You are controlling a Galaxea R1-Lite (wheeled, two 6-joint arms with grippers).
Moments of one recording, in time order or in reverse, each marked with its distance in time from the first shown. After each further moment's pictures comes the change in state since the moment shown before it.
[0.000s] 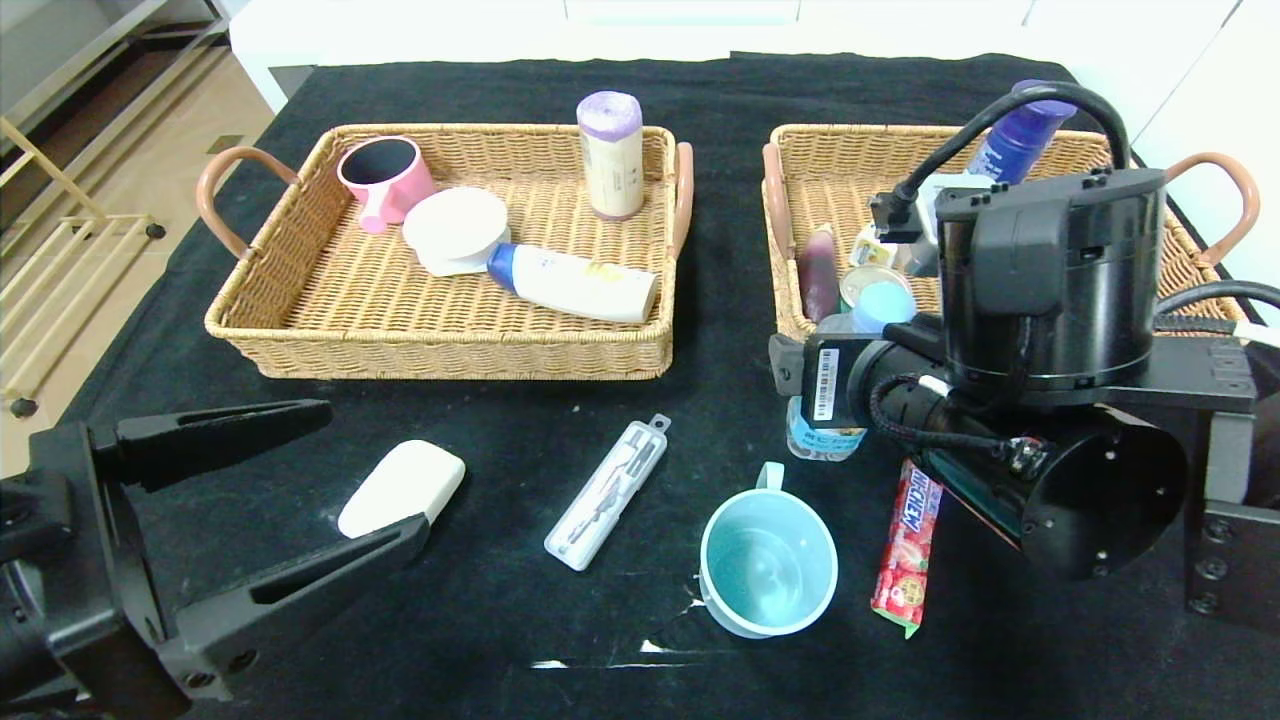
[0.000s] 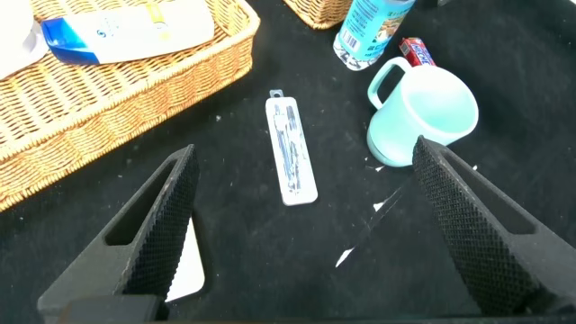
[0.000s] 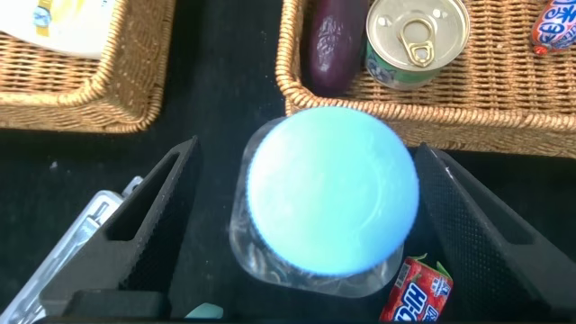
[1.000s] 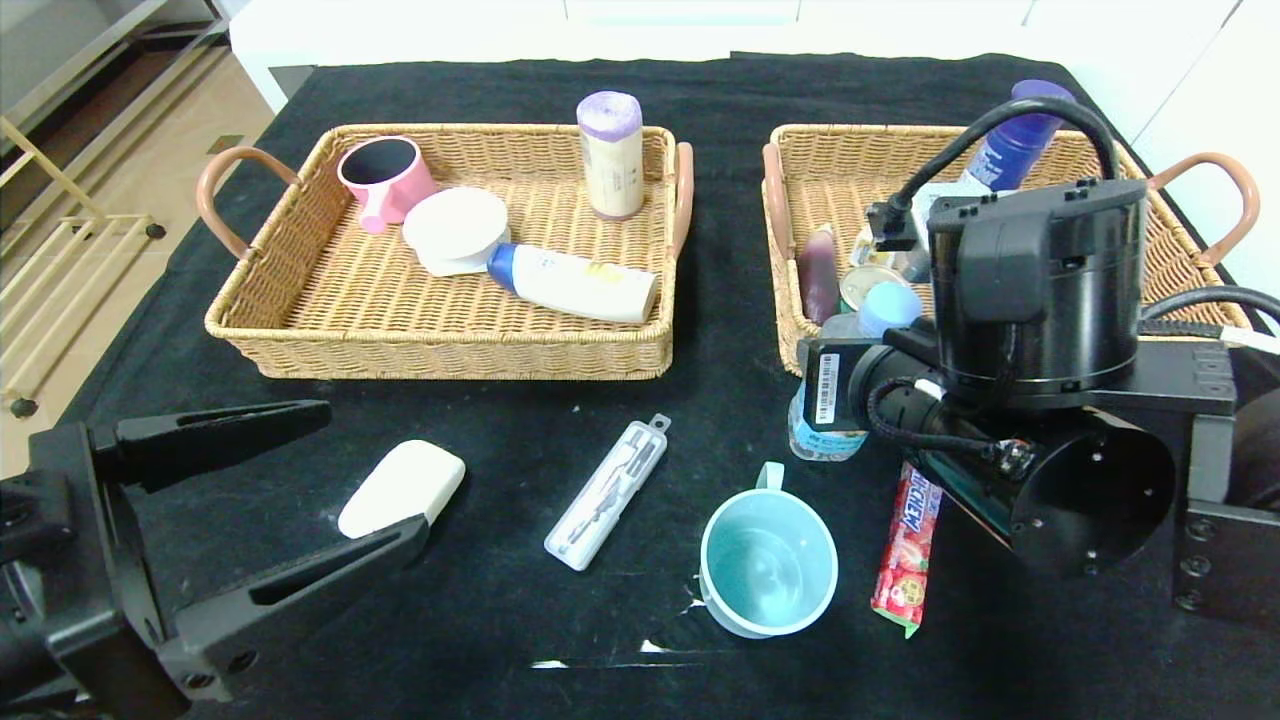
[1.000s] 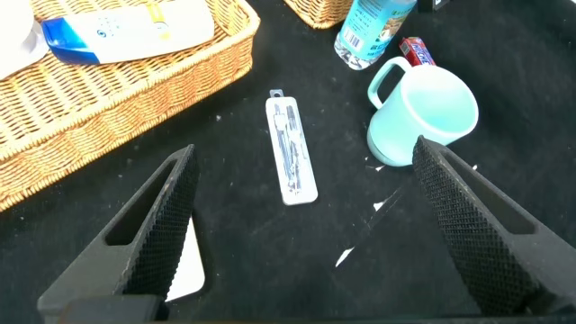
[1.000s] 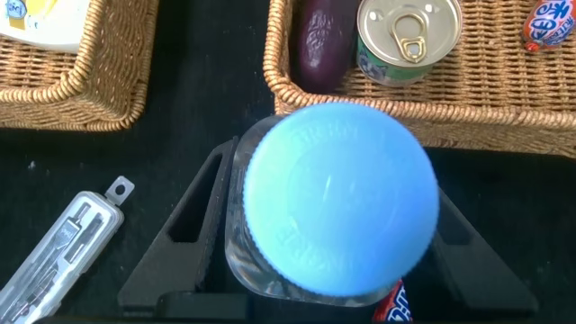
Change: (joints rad) left arm 0.000 -0.001 0.000 0.002 0.000 0.001; right arm -0.013 0.008 0.005 0.004 -0.010 -0.008
